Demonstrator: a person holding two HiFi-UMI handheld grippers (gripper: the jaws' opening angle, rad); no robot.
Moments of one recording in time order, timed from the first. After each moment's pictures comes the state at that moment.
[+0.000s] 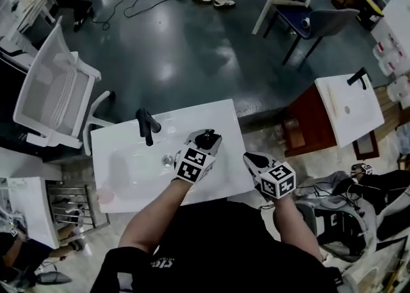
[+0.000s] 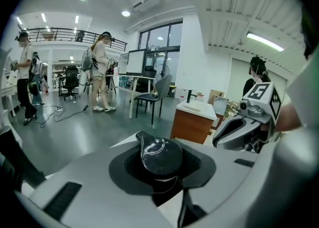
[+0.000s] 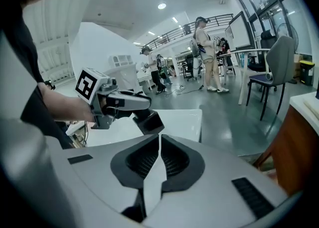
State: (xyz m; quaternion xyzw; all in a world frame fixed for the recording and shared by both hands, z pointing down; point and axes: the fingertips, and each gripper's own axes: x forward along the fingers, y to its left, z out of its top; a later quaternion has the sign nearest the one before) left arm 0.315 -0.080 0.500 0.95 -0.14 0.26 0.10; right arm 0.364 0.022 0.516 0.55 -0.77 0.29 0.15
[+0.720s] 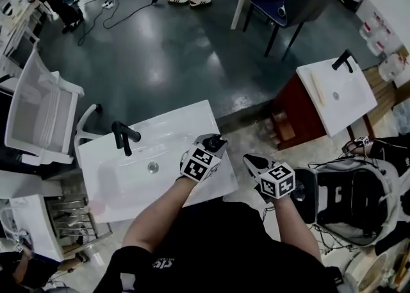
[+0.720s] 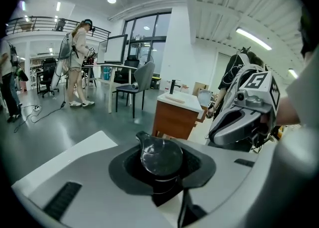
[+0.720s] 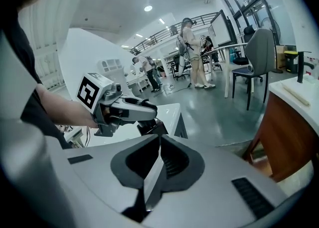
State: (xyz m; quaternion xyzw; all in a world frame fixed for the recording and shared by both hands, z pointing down) left arm 0.417 -0.017 0.540 0.95 -0.04 0.30 0.09; right arm 0.438 0.071 0.534 0.59 -0.73 0.33 0.13
